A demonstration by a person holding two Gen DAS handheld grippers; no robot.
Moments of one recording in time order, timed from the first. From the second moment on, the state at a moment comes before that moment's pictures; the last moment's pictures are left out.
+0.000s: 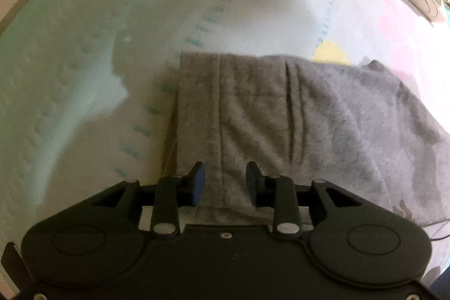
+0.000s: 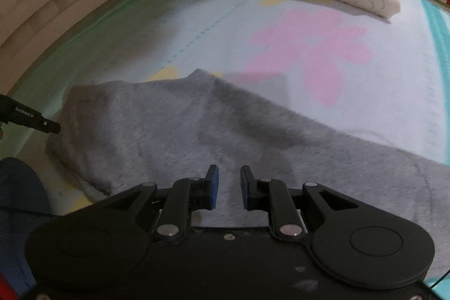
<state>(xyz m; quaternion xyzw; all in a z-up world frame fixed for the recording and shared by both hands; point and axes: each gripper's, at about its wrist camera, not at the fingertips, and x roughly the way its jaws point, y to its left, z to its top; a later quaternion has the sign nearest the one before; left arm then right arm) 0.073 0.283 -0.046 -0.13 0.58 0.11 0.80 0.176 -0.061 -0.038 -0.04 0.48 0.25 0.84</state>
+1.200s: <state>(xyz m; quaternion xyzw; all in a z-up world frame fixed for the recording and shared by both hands) 0.061 0.313 -0.074 -0.23 0.60 0.13 0.76 0.232 -0.016 -0.044 0.02 0.49 0.25 0.83</state>
